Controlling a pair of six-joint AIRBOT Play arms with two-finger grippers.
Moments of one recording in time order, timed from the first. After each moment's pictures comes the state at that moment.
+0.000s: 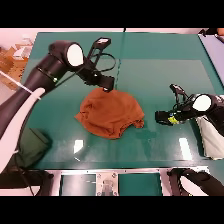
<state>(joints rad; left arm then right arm) -0.53 -1.51 1.64 1.33 -1.21 -1.58 0.08 -0.98 0.75 -1.31 1.17 1.69</state>
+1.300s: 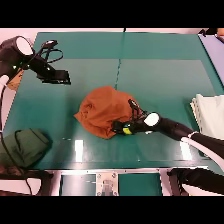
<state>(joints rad) -0.07 -1.54 1.58 1.31 -1.33 -1.40 0.55 -1.28 0.65 -0.62 0.67 1.52</state>
